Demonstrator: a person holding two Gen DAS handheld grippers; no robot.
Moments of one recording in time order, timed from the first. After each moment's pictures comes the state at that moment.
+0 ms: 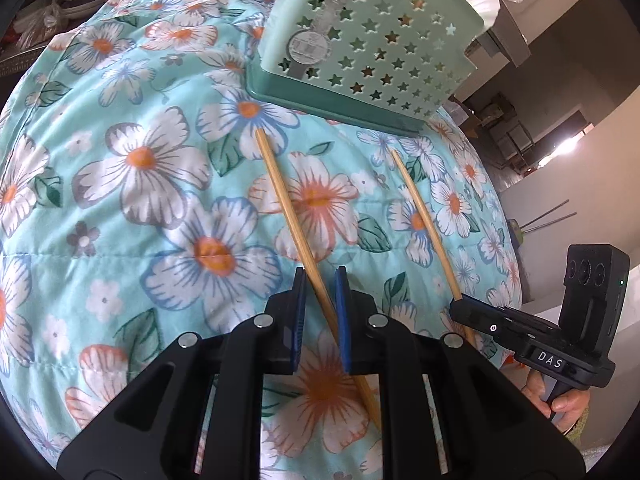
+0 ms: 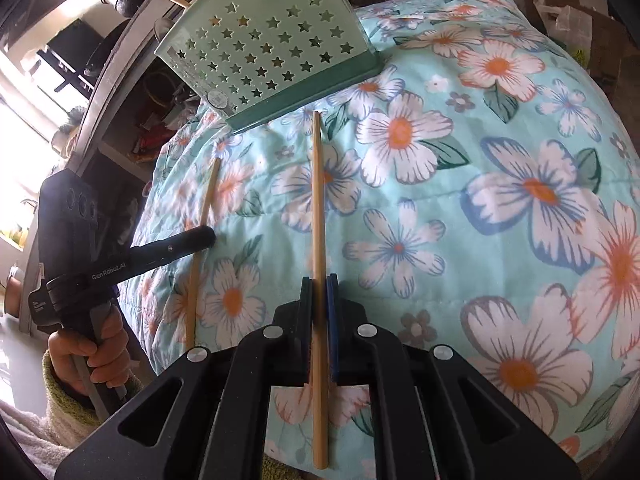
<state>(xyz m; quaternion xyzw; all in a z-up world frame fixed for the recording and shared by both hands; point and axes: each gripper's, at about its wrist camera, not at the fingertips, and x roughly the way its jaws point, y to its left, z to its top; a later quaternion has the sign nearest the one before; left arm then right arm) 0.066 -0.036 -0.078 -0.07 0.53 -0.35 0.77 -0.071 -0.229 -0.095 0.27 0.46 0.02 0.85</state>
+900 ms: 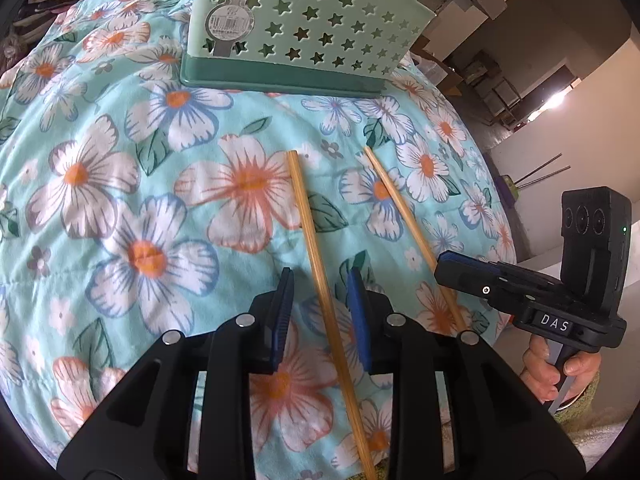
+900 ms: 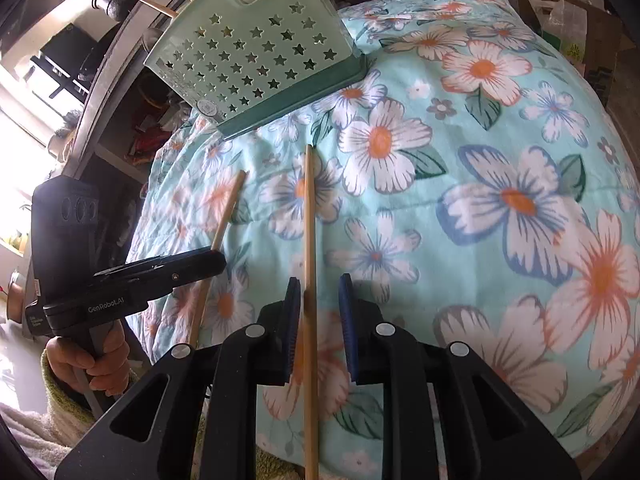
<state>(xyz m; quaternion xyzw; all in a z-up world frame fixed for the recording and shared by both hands) 0.061 -0.069 -0.074 -0.01 0.54 -0.39 0.74 -0.052 -0.241 -0.091 0.26 0.47 0.02 0.85</state>
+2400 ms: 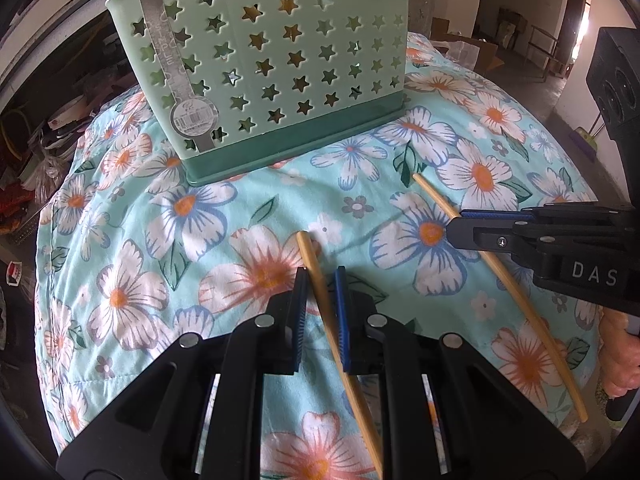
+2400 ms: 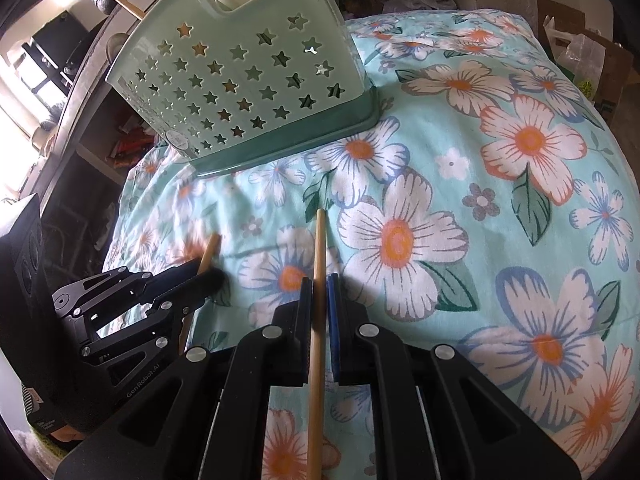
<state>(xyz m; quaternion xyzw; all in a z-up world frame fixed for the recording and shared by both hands) 0.057 -0.130 -0.065 0.17 0.44 -0.30 0.83 0.002 -0.246 -0.091 0.23 0.46 0.00 0.86</state>
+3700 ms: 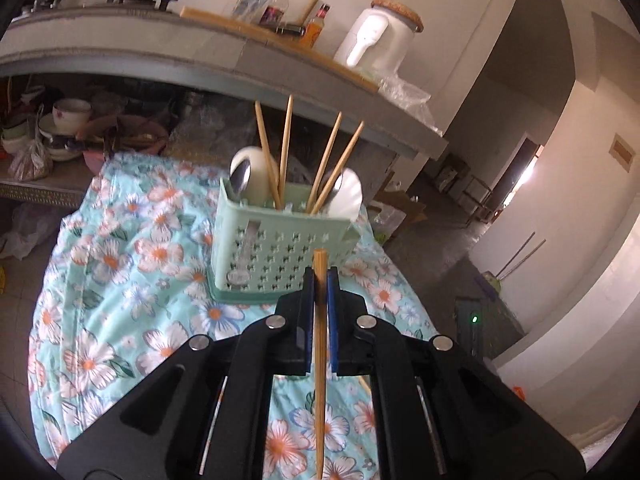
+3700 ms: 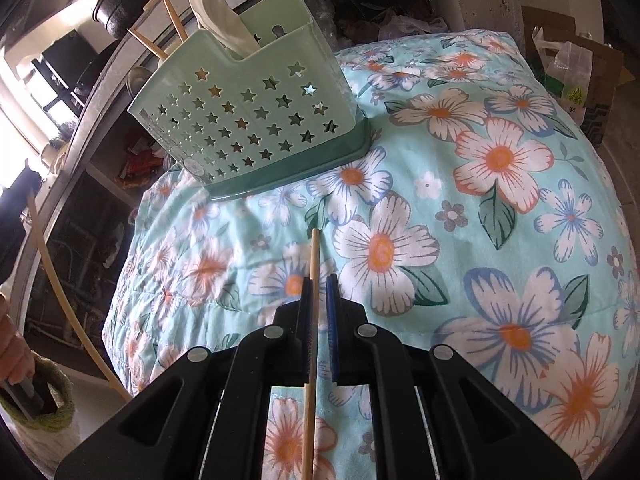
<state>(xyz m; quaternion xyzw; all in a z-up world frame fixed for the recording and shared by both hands) 0.067 -0.009 0.098 -0.11 0.31 -0.41 0.85 -0.020 -0.254 -0.071 0.24 0.42 0.00 0.87</state>
